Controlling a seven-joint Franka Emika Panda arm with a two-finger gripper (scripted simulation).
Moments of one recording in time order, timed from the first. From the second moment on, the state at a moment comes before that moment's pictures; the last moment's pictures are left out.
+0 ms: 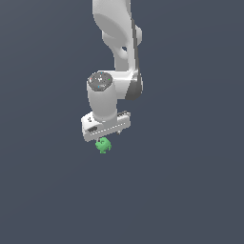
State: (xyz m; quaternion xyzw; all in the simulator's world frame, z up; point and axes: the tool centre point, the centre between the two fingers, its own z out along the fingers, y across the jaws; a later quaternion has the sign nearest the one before) arm 0.003 -0.062 0.126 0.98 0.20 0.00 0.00
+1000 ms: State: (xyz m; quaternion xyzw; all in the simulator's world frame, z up) arm -0.001 -0.096 0.090 0.94 0.33 0.00 0.00
